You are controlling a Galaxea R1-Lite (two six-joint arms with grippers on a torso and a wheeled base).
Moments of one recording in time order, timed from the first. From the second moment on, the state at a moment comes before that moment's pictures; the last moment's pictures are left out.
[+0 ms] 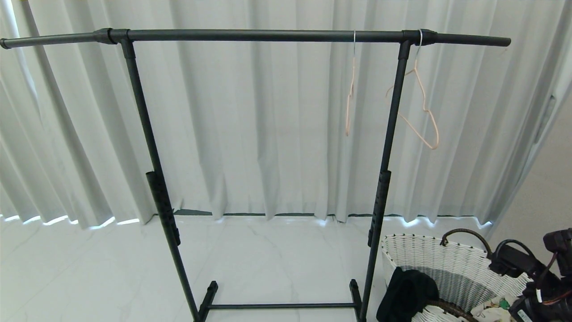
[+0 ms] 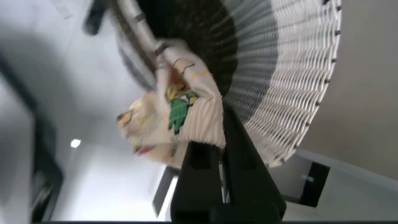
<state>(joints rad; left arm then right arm) 0.00 0.00 0.00 -0.01 0.03 0.01 -0.05 1.58 -0.36 -0.21 -0.03 -0.55</state>
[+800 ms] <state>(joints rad) 0.00 0.00 0.00 -0.01 0.03 0.00 0.25 1.20 -1.02 0.46 0.06 -0.45</state>
